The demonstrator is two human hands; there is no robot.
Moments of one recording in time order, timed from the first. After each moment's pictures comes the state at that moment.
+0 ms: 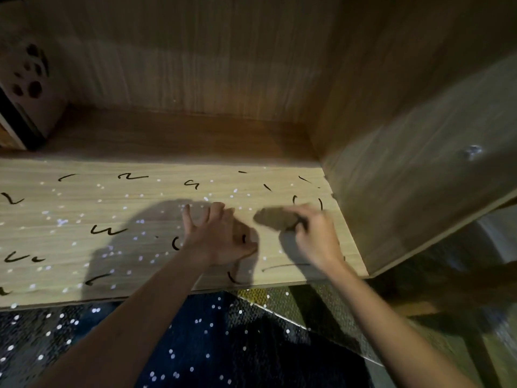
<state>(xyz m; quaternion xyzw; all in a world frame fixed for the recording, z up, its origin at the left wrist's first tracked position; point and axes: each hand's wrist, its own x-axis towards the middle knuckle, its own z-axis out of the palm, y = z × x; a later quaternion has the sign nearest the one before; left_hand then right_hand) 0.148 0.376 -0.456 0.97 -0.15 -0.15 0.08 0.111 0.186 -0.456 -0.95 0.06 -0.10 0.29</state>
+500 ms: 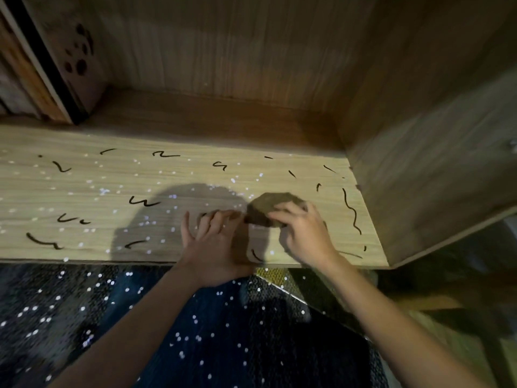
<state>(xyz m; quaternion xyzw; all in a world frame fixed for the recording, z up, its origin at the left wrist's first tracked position) 0.093 0.426 -0.470 0.97 -0.17 -0.11 0.12 0.103 0.228 -0.472 -0.98 -0.12 -0.04 0.15</state>
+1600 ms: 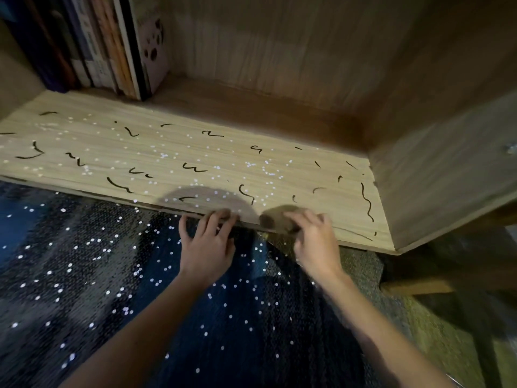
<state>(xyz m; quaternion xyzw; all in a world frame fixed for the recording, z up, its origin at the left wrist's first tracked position) 0.010 0.475 -0.516 0.99 -0.06 0.08 0.11 0.018 0.273 -0.454 -0.98 -0.05 -0.03 0.17</state>
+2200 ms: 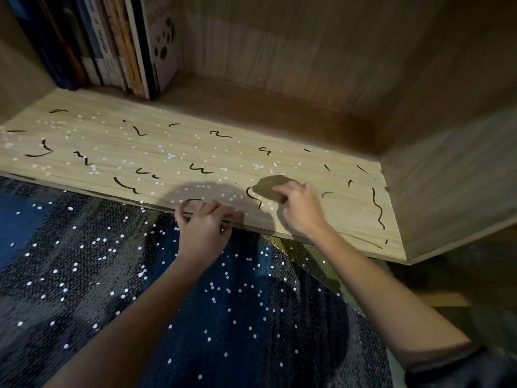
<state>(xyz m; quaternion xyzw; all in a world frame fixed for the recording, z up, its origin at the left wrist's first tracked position) 0.033 0.487 -0.495 0.96 -0.01 0.15 0.25 0.100 0.304 -0.454 -0.99 -0.10 -0.02 0.12</state>
